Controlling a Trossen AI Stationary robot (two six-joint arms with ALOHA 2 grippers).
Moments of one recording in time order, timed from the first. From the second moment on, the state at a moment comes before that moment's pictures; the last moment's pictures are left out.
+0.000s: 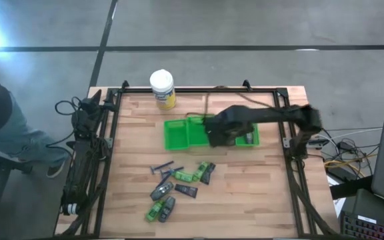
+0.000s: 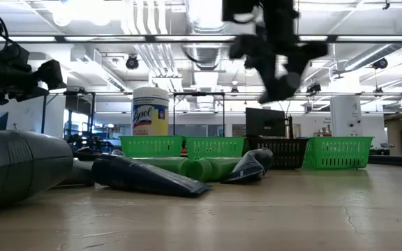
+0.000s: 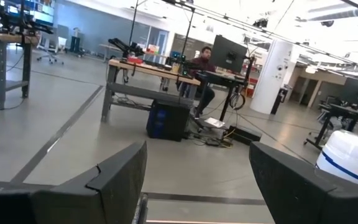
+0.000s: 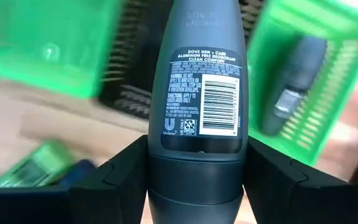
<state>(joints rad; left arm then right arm) 1.48 0.03 0.01 0.10 0.11 -0.24 -0.08 1.78 1.54 -1.34 0.13 1.22</state>
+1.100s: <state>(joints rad) 1.48 0.05 0.06 0.09 0.17 -0.51 -0.27 1.58 1.09 -1.06 0.11 1.20</state>
